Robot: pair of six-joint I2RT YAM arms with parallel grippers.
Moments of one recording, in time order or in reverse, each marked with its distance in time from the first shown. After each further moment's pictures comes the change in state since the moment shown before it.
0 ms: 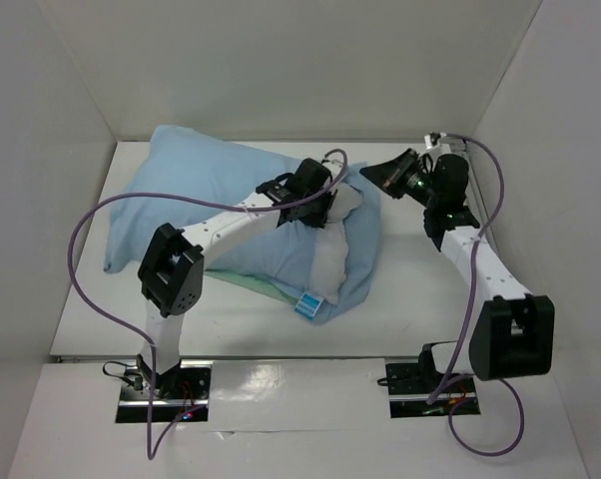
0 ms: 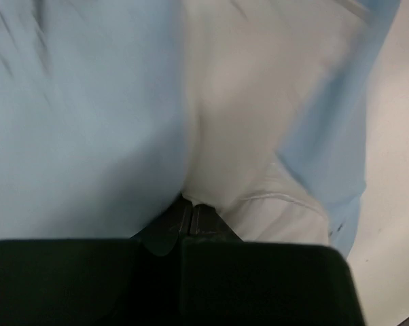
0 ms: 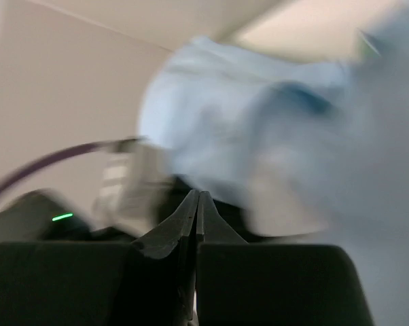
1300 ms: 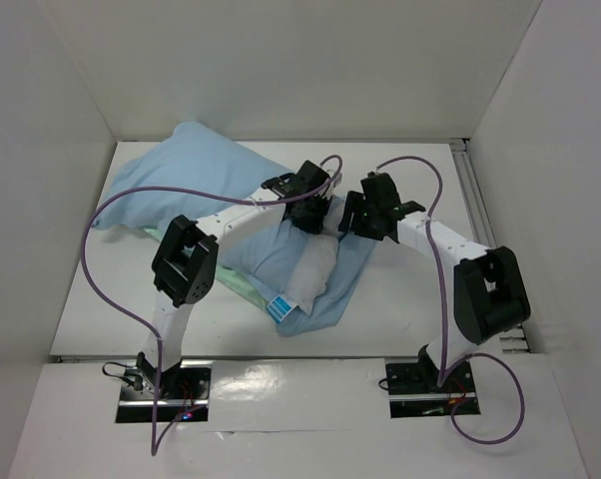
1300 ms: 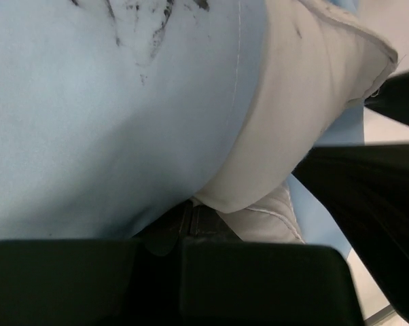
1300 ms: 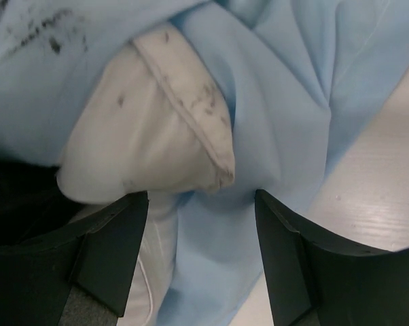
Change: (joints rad) left arm 0.040 0.150 0.101 -0.125 0.093 -0.071; right arm 0.304 0.202 0.101 -0.570 0.585 -0.413
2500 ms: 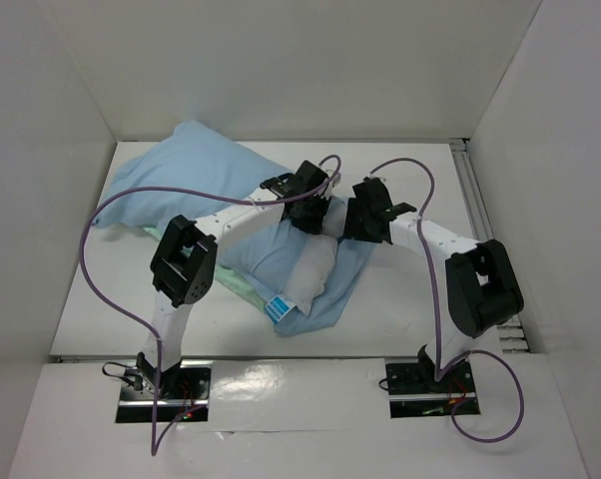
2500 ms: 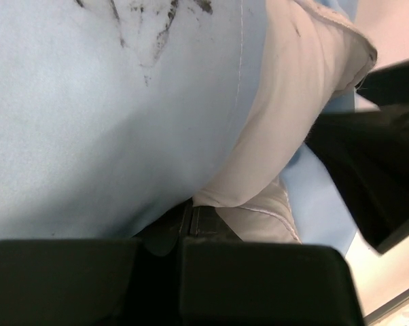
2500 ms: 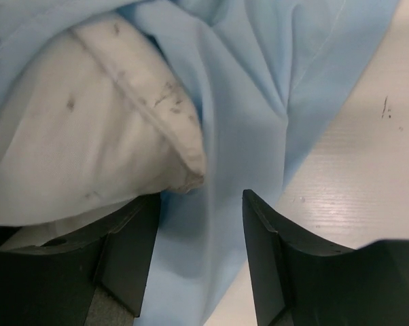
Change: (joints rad) left arm 0.005 -0.008 -0.013 0.009 0.010 -0.003; right arm 0.032 0.060 0.008 -0.012 0.137 -0.059
